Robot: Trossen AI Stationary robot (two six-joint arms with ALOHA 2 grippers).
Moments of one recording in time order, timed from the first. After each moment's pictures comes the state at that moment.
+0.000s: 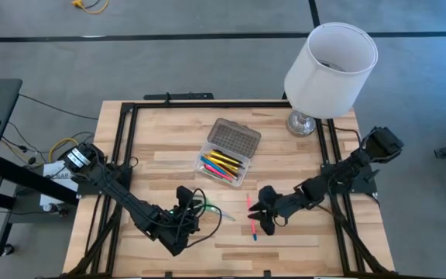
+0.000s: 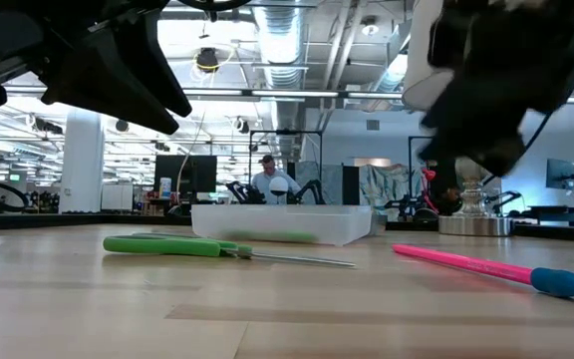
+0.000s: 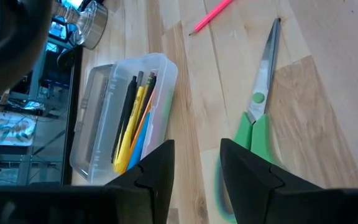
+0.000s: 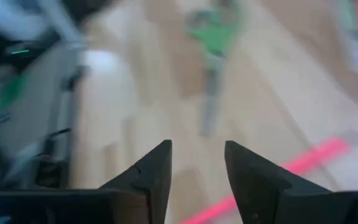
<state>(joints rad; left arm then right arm) -0.69 1.73 1.06 -0.51 -0.90 -0.13 0.53 1.54 0.63 0.29 0.27 0.82</state>
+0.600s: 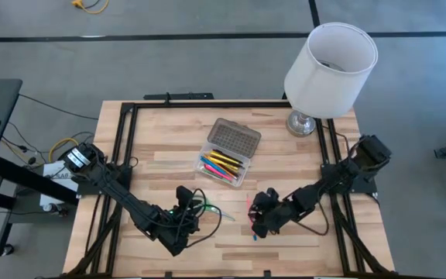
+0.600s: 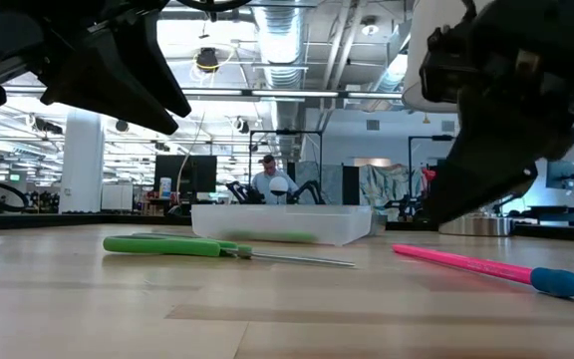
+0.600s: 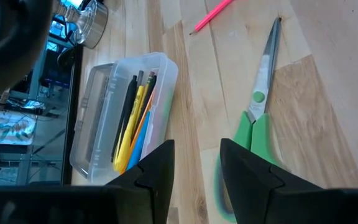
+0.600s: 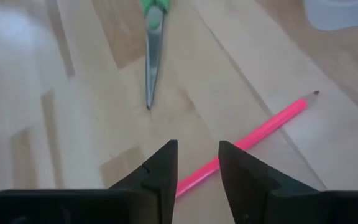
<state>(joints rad) -0.69 1.73 1.06 -0.51 -0.90 -0.14 0.56 1.71 0.79 -0.01 0.39 0.92</state>
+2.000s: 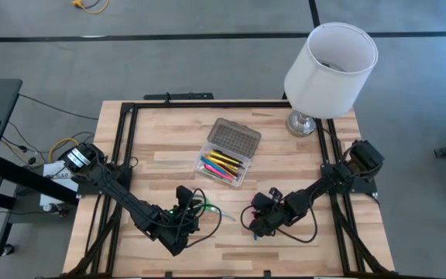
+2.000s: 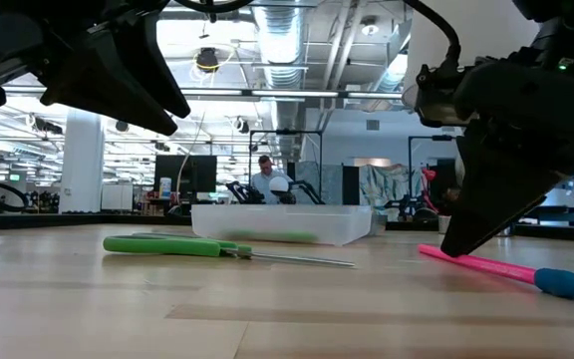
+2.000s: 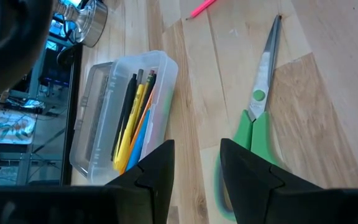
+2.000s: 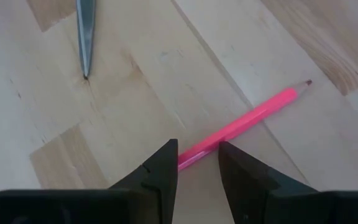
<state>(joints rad) -0.69 1.73 1.06 -0.52 -0.90 -0.14 0.56 1.82 0.90 -0.32 0.36 1.02</state>
